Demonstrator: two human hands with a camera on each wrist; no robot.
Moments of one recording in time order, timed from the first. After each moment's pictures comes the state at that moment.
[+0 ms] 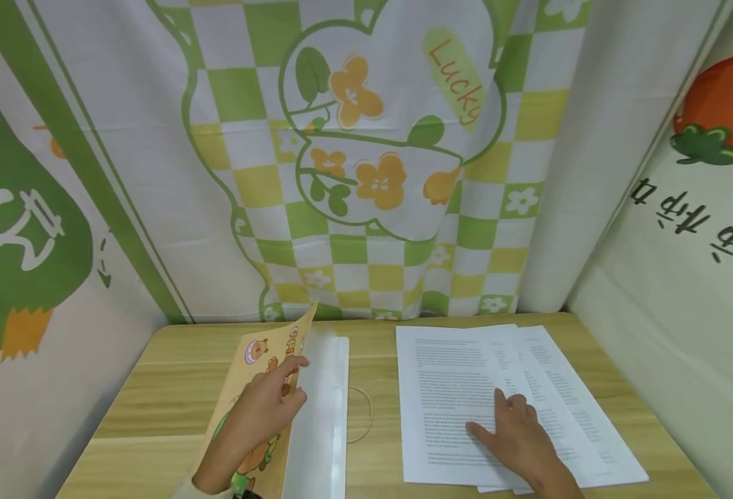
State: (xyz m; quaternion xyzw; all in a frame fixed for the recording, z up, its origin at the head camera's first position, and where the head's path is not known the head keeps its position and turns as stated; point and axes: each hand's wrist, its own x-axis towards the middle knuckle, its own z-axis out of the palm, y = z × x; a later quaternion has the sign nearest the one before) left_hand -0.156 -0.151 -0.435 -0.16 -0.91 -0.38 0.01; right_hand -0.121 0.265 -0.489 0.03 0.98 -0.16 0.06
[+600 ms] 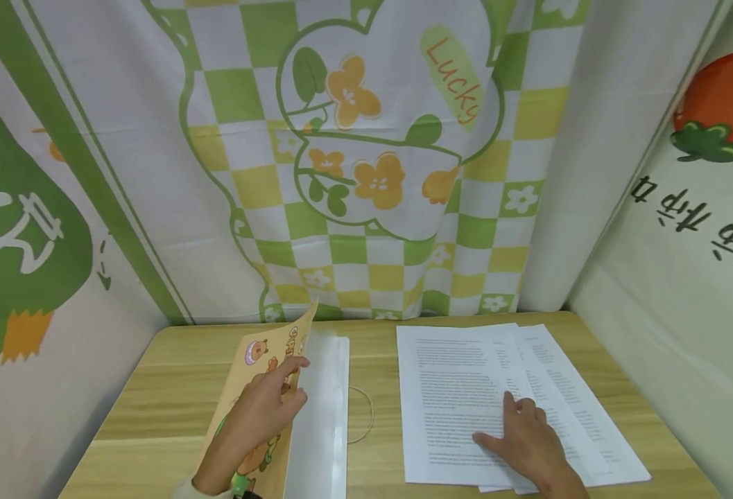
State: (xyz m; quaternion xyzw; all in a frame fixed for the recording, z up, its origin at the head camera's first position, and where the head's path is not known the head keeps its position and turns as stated) left_hand -0.157 -0.152 -0.433 -0.16 -0.91 -0.38 -0.01; right_hand -0.117 0.278 -0.498 0.04 0.99 -0.15 0.06
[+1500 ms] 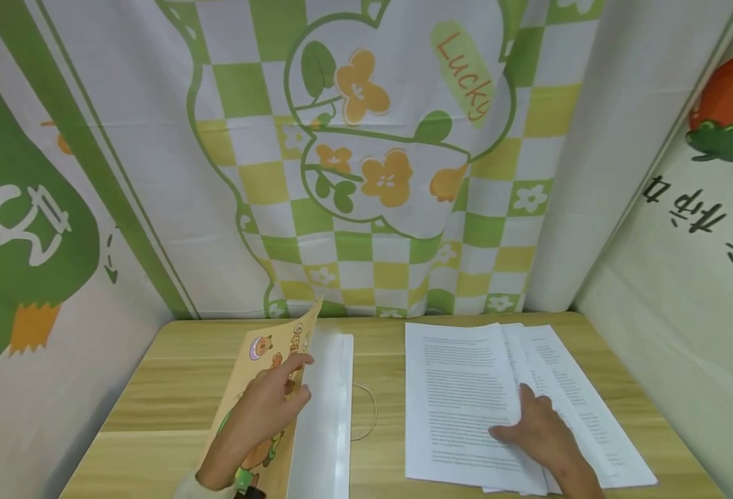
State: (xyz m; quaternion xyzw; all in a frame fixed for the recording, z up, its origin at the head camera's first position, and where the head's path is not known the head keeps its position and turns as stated) left_hand -0.157 -0.154 -0.433 -0.17 -0.91 -0.37 0.01; right_hand -0.134 0.299 -0.495 0.08 0.96 -0.25 0.10
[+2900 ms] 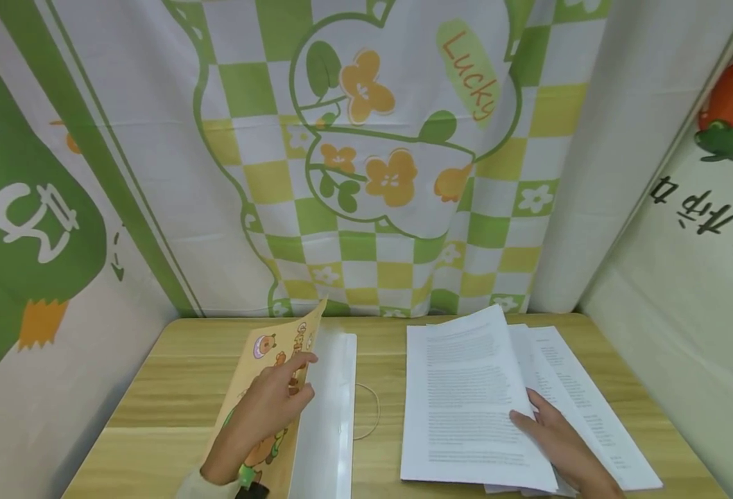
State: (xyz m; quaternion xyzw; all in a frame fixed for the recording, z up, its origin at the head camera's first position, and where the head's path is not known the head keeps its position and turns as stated) left_hand -0.159 -0.154 -0.432 -0.17 -0.92 -0.36 0.00; right_hand -0.117 0.313 -0.500 0.07 0.75 -0.64 0.13
